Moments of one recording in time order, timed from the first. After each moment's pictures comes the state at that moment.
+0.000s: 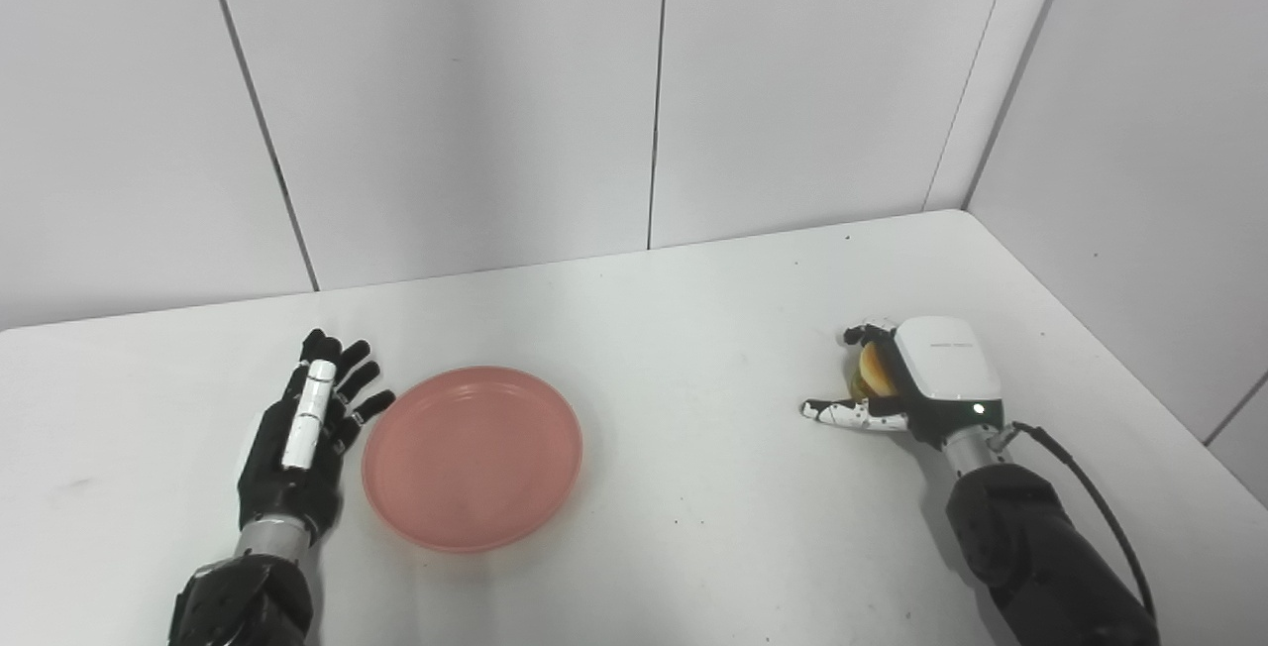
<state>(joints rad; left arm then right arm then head) -0.44 -0.01 0.08 0.29 -0.21 0.18 -0.08 -0.30 -0.53 0.04 0.34 -0.90 0.07 -0.26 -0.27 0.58</state>
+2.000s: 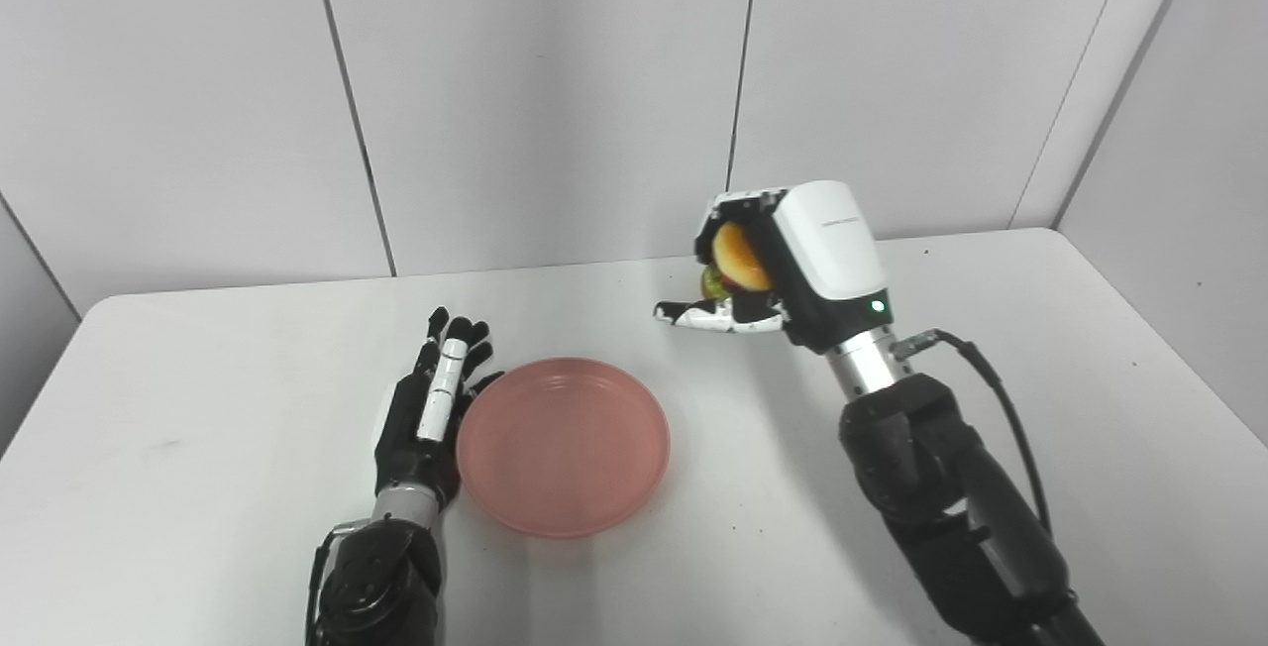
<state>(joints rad) -0.45 -0.11 0.02 0.34 -0.12 0.11 -0.01 -0.52 -0.31 0.25 -0.04 -0.82 -0.03 -0.13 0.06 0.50</state>
